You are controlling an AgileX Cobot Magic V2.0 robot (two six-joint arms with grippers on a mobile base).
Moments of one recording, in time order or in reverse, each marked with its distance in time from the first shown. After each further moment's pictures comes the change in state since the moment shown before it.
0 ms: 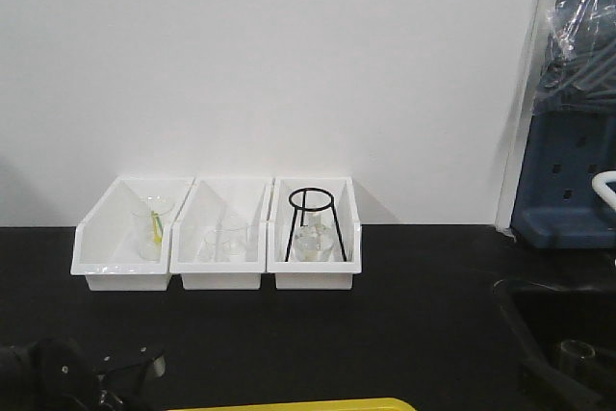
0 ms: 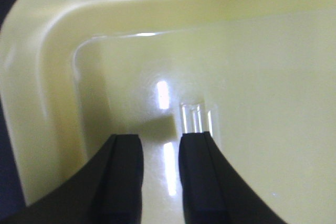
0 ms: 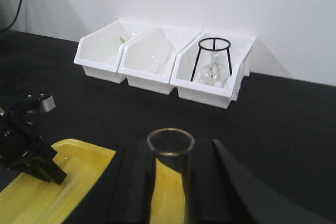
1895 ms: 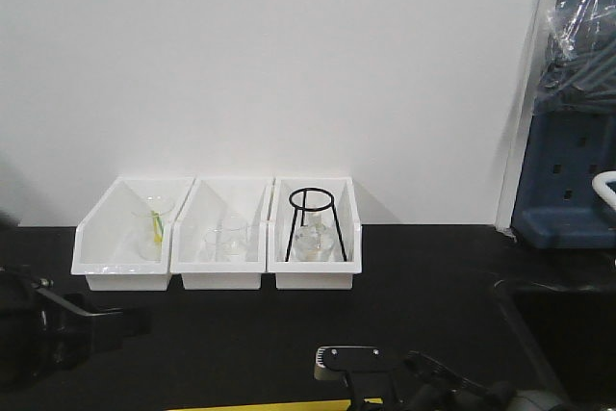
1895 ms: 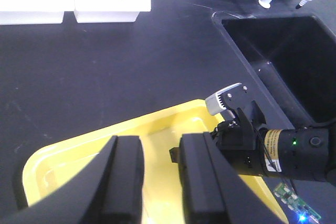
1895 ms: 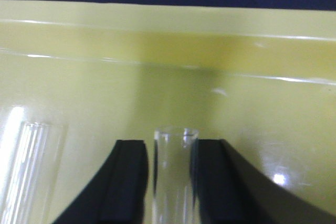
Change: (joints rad) left arm 0.000 -0.696 0.001 0.001 0.023 0.072; right arm 0.000 1.181 -0.397 0.399 -0.072 0.001
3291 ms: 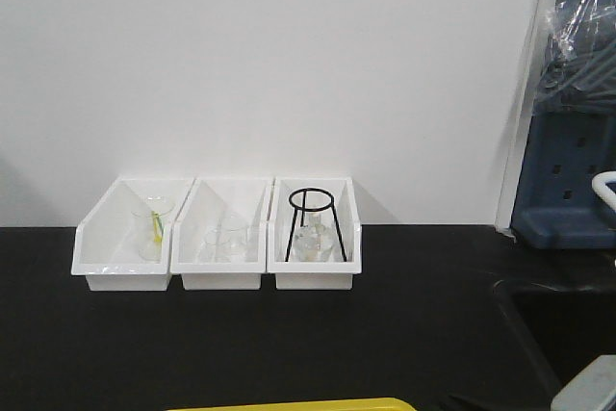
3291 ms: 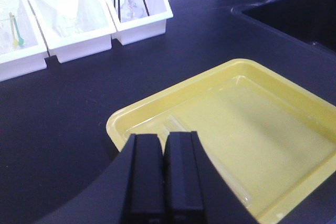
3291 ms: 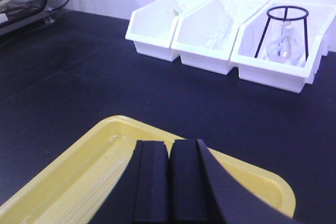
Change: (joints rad) left arm 0.000 -0.813 0.536 0.251 0.005 0.116; right arm 0.000 -0.987 0.555 -0.049 -0.331 -0.319
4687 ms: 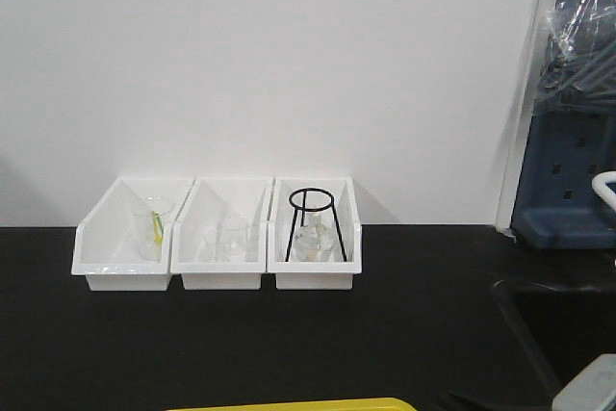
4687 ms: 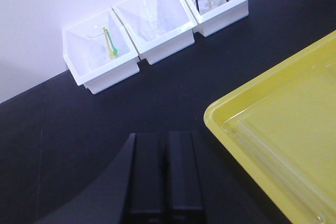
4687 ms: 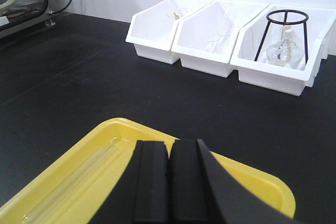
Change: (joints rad) left arm 0.002 -0.003 0.009 0.466 -0.052 -0.147; right arm 0.000 0.000 0.001 -0.004 -0.006 0.000
